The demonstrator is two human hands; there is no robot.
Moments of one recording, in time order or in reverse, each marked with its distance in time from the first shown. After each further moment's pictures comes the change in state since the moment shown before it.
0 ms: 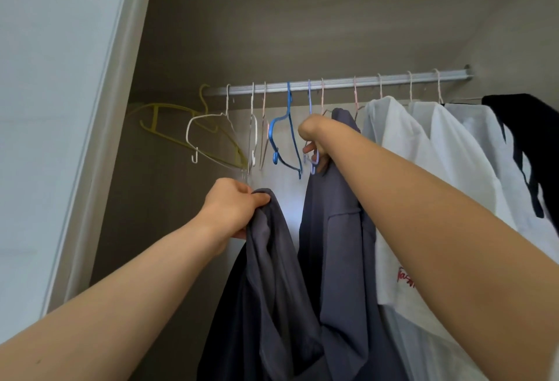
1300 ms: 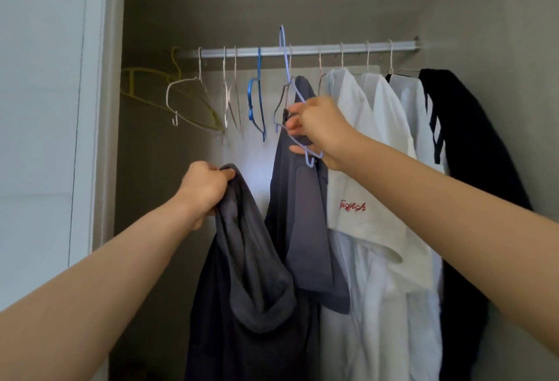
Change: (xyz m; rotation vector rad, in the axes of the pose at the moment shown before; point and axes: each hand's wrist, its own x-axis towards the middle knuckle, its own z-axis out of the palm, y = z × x) left_hand -0.045 -0.016 -0.008 -0.003 0.019 -0.089; right_hand -0.162 0.067 -0.018 0.484 0.084 -0.261
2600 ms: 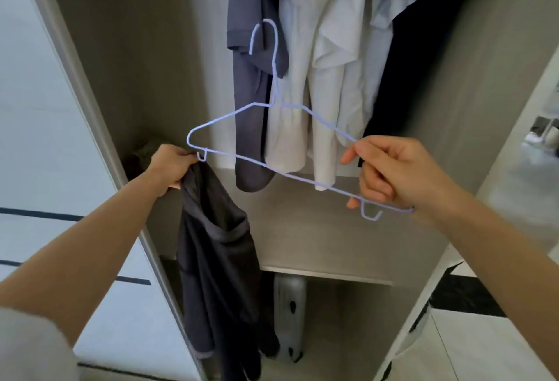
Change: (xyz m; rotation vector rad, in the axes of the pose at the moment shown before) left_hand -0.256 -0.213 0.040 0.384 -0.068 -0.548; right_hand -0.321 0.166 -0.214 0.126 -0.403 0.445
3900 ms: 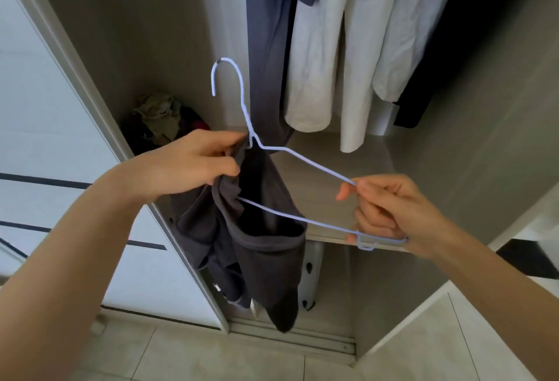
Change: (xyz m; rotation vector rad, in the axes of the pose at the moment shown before) left_hand -0.090 0.017 -0.020 0.072 -0.725 0.346; right_hand 0.001 0.099 0.035 0.289 -0.261 0.160
